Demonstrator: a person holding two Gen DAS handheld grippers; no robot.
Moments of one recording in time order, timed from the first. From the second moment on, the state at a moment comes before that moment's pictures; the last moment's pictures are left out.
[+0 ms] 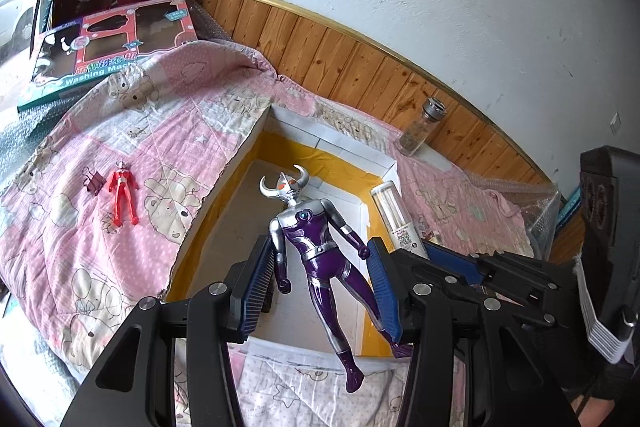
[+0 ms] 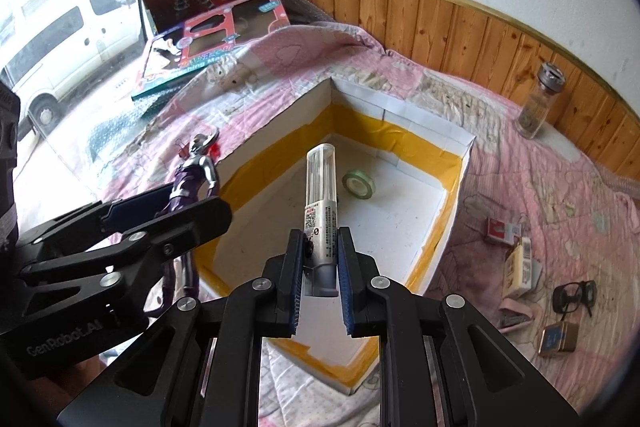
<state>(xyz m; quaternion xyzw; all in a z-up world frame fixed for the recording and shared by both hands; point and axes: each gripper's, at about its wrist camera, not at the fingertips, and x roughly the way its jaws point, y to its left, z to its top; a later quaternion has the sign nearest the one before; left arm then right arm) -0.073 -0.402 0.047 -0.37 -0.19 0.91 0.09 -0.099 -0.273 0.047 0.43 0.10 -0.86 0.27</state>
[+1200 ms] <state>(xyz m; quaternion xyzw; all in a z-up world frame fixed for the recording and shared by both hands) -0.154 -0.371 -0.024 -0.48 -0.20 0.84 0.12 -0.227 -0.281 0.005 0.49 0.08 -0.82 0.28</state>
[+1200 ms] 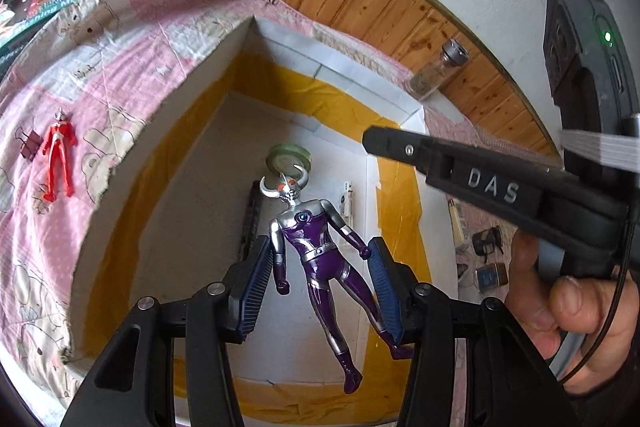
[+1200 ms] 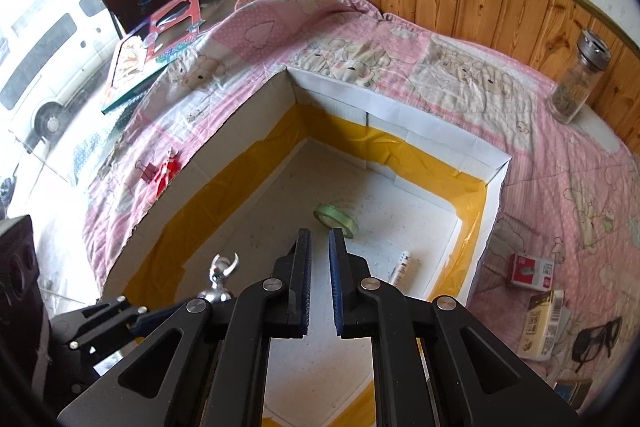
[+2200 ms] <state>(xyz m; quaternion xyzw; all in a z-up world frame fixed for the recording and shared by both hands) -0.134 -0.353 -0.010 -0.48 -0.17 0.85 0.13 -0.176 -0.299 0.026 0.43 0.19 -0.84 0.26</state>
